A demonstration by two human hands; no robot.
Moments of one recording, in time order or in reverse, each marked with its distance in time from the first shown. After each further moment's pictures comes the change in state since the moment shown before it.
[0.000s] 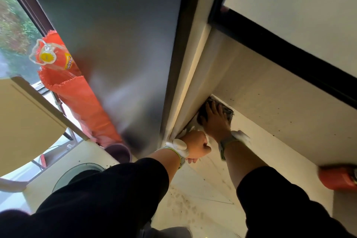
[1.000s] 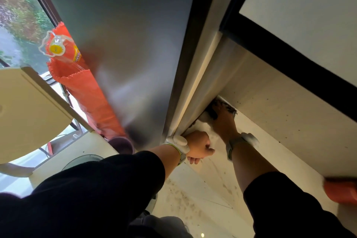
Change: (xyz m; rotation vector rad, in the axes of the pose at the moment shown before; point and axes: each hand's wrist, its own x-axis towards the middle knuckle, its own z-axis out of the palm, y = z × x) left_hand 0.006 -0.004 -0.003 -0.031 -0.080 -0.044; right_hand 0.016 0.007 -0.008 0.217 0.129 -0.148
